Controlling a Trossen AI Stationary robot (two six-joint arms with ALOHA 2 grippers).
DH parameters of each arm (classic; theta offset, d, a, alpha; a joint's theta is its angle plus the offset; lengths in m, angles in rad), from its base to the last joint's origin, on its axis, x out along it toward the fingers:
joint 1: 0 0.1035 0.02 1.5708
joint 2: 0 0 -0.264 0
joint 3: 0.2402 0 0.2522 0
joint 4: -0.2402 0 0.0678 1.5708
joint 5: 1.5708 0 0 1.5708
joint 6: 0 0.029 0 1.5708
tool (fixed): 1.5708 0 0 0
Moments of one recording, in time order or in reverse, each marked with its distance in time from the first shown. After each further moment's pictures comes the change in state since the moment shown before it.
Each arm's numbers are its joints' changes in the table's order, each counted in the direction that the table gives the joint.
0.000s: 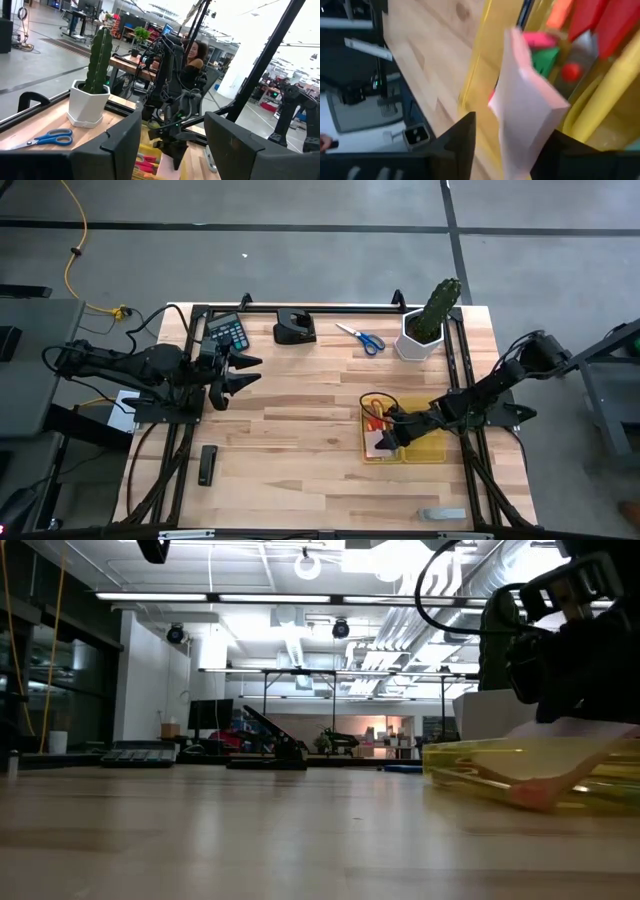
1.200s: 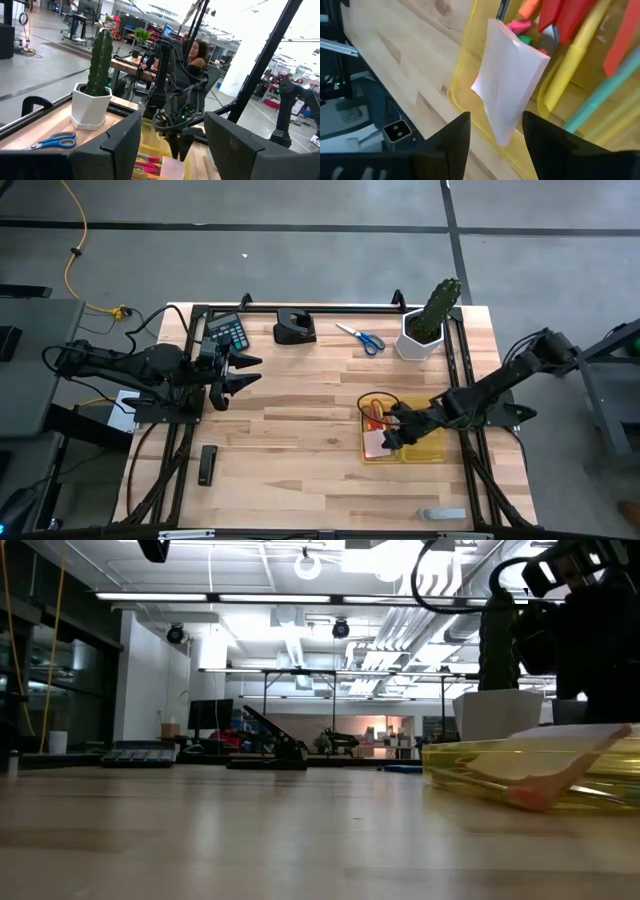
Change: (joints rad) left arm 0.001 0.000 0.000 0.001 -0.001 0.034; right arm 0.000 0.130 0.157 -0.465 -0.043 0.010
